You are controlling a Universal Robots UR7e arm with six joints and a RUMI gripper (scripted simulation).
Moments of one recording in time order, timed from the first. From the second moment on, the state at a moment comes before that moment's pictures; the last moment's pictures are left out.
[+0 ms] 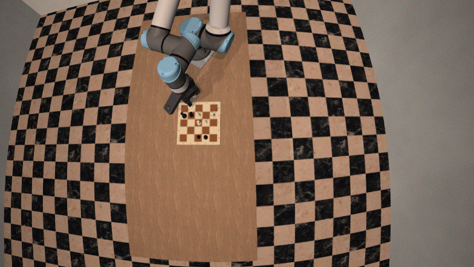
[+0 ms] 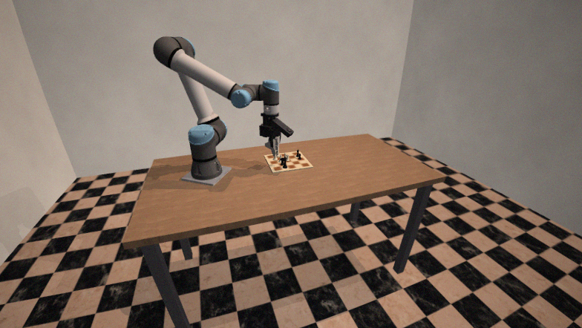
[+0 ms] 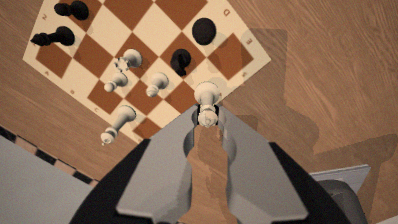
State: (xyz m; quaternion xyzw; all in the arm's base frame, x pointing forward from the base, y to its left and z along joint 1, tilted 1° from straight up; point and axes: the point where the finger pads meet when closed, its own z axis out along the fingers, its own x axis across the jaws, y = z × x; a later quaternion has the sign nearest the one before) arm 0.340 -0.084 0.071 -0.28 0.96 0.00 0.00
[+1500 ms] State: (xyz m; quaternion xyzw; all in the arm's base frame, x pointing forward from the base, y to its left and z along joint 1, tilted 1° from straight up) arm 0.342 -0.085 0.041 -0.28 0.96 -0.01 0.00
